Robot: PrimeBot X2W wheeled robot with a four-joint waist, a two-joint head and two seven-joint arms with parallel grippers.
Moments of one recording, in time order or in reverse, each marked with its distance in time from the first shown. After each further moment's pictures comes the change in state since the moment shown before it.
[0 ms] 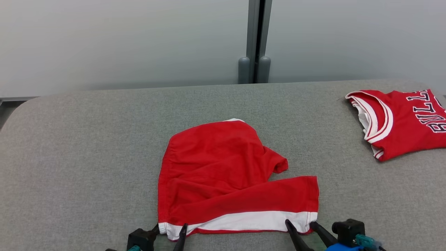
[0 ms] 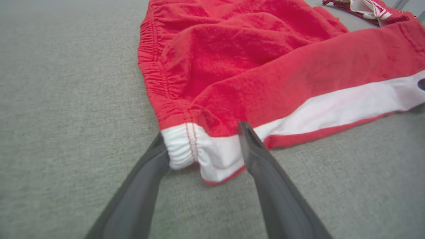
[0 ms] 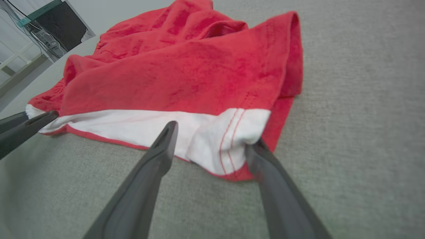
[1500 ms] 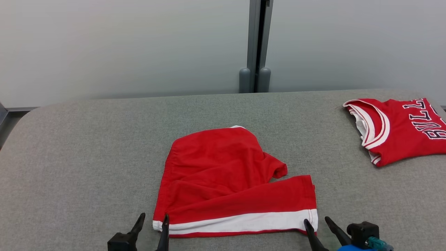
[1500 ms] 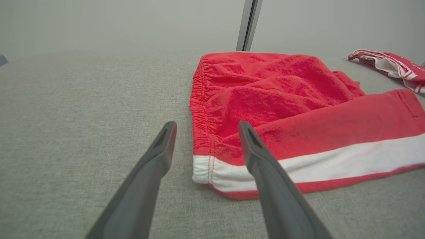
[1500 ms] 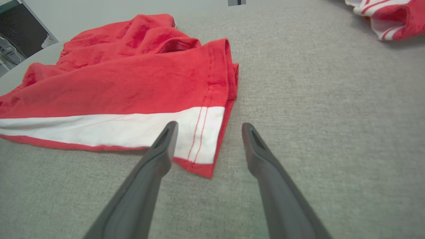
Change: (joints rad) left arm 0.123 -0.110 0.331 -0.178 0.202 0.003 0.000; right arm 0.087 0.065 -0.280 -0.046 -0.225 0.000 0.064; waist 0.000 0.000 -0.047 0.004
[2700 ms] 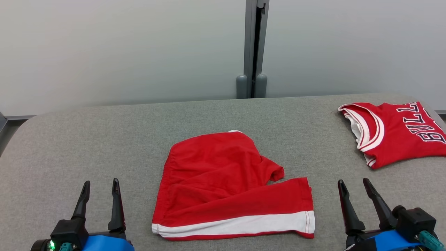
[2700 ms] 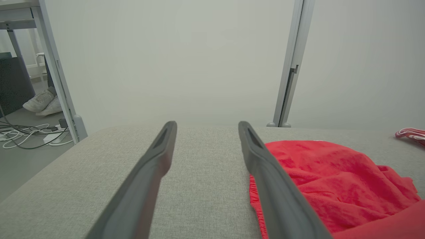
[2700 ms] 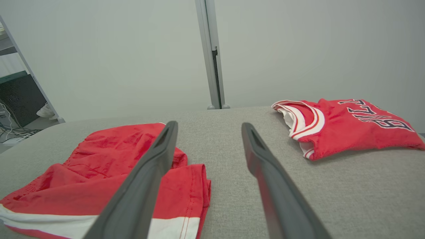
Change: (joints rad) left arm 0.021 0.001 0.223 -0.271 0.069 0.016 0.000; right arm 0.113 0.023 -0.191 -0.458 -0.083 0.000 0.020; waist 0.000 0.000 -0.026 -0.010
